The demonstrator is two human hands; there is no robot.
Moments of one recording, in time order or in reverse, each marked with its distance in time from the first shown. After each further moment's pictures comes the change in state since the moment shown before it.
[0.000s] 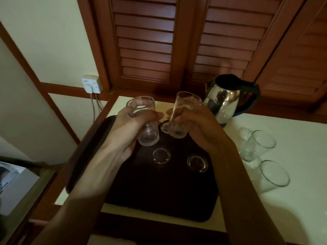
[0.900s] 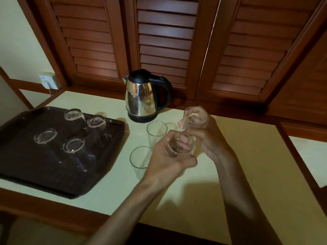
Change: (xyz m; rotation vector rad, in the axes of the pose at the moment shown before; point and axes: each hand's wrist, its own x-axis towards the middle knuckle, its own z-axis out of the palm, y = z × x) left_hand -0.080 -0.164 0.374 0.231 -0.078 0.140; right_hand -0.106 -0.030 -0.345 -0.128 -0.047 -0.223
